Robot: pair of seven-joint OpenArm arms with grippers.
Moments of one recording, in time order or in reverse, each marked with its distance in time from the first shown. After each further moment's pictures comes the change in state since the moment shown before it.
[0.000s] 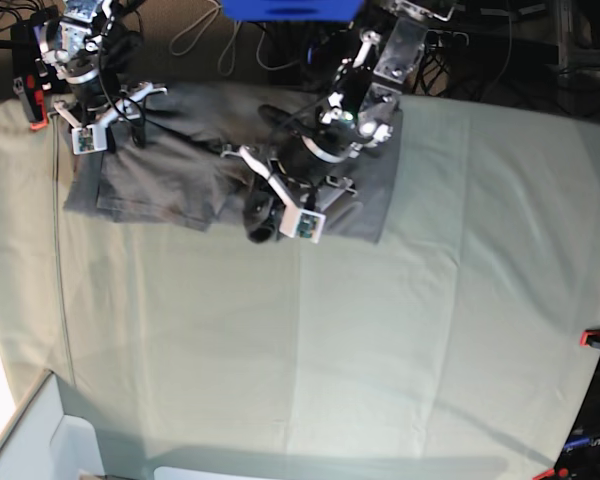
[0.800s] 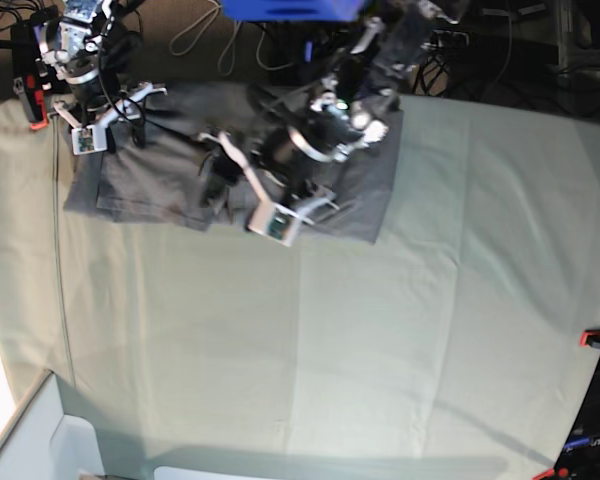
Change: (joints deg) left arm 0.0 -5.3 9.0 11.7 -0.3 0.4 0.7; right arm 0.0 0.1 0.0 0.1 0.0 0.1 0.0
